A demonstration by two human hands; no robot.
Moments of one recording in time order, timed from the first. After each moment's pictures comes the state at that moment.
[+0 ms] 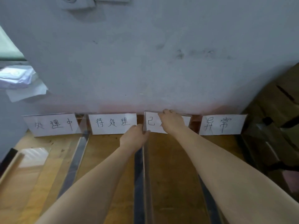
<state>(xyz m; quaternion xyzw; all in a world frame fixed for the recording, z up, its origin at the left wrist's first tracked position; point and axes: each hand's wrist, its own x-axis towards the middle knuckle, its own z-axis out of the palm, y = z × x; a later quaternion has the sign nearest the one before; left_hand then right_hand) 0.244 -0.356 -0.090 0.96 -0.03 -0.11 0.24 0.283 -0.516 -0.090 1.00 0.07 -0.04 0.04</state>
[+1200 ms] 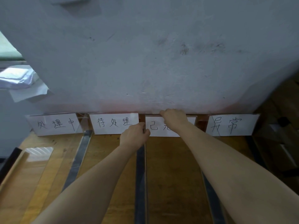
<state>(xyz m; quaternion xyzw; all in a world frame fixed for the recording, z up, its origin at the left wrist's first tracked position) 0.261 -0.357 -0.098 0.97 -0.06 -0.08 0.21 0.314 -0.529 -0.105 0.99 0.11 -0.04 0.04</state>
